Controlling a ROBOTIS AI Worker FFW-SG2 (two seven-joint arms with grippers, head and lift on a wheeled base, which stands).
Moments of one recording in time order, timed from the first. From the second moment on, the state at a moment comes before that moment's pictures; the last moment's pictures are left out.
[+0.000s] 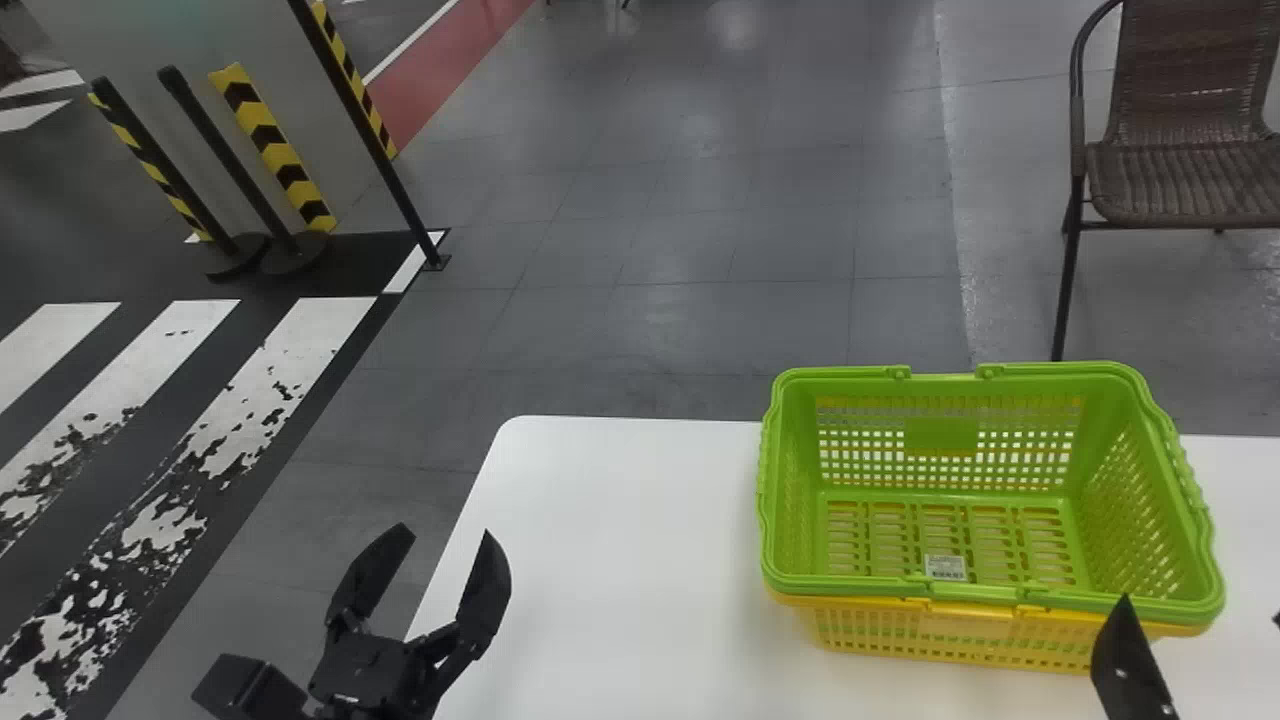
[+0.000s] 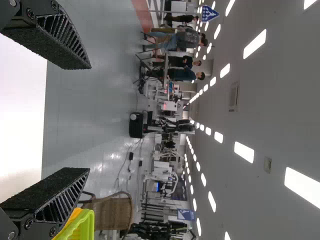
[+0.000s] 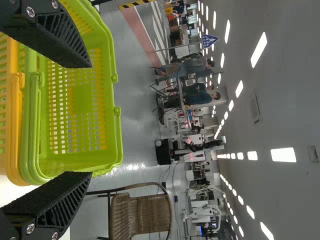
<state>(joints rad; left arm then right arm) 0.57 0.15 0.34 -1.64 0.42 -0.41 -0.39 0.61 0.00 0.10 -1.85 -0.08 -0.23 0.15</state>
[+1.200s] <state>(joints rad) 0.47 0.15 0.34 -1.66 0.40 -0.28 -0.52 0.62 0.00 0.11 -1.86 -0.04 -0.19 0.15</state>
